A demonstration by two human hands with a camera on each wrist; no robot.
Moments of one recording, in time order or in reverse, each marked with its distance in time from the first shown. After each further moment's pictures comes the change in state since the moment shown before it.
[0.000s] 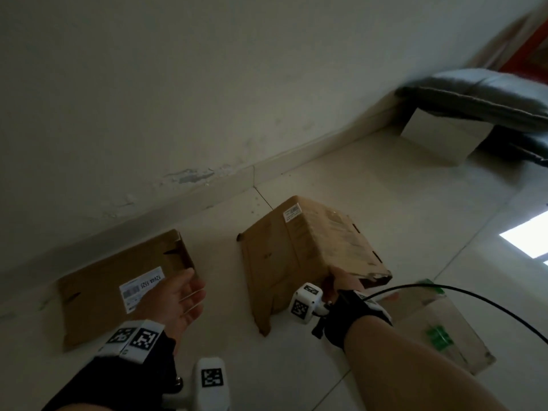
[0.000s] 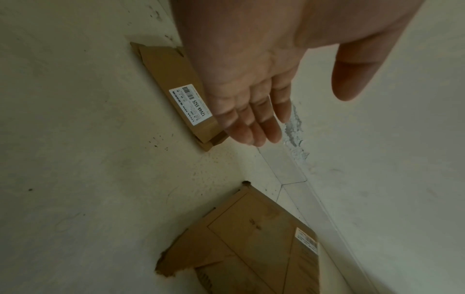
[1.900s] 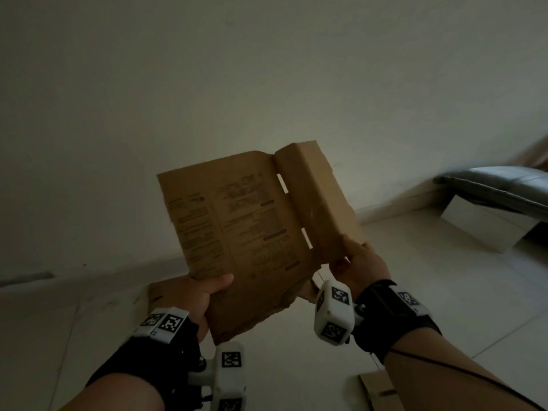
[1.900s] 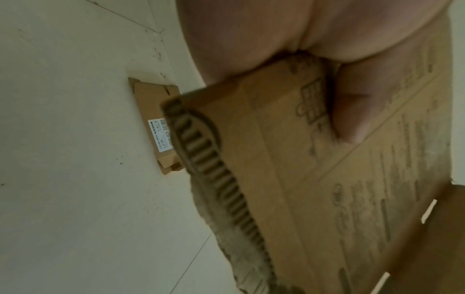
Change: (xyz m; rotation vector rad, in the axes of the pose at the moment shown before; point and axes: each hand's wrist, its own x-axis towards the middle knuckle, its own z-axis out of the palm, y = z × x) left_hand -0.139 0.065 -0.050 -0.165 -0.119 0.210; right_hand -0.222 -0.074 0.020 0.228 -0.504 -0.507
